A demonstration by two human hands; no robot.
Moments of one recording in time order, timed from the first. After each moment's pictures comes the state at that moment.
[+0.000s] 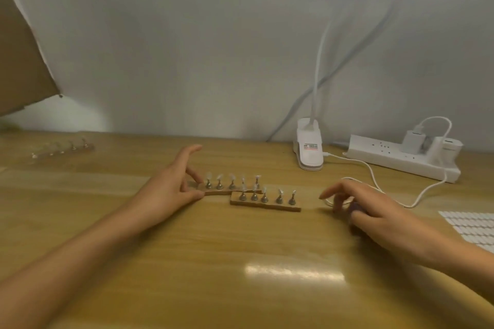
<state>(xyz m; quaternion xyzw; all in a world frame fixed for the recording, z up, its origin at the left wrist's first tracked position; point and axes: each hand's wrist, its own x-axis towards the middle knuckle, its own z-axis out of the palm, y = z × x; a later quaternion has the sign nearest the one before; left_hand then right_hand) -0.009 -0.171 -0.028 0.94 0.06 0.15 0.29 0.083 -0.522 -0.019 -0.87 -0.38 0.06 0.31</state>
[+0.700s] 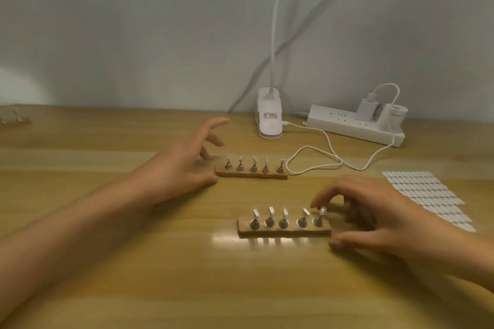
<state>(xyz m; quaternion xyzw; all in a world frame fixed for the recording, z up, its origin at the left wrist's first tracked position) 0.013 -0.249 -0.022 0.94 -0.10 0.12 0.30 0.048 -0.586 -0.013 -0.87 -0.41 0.07 0.25</state>
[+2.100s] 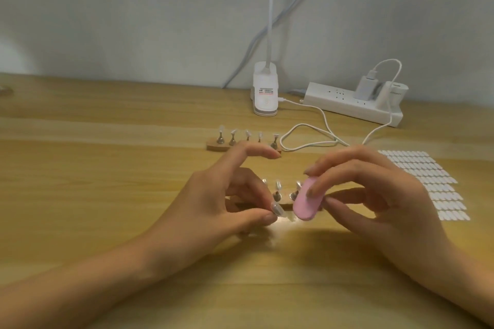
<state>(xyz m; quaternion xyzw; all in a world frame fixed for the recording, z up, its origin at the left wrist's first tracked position) -0.060 -0.342 -0.033 0.80 -0.13 0.06 0.59 0.005 -0.572 -0.026 -0.74 -0.47 -0.08 0.48</state>
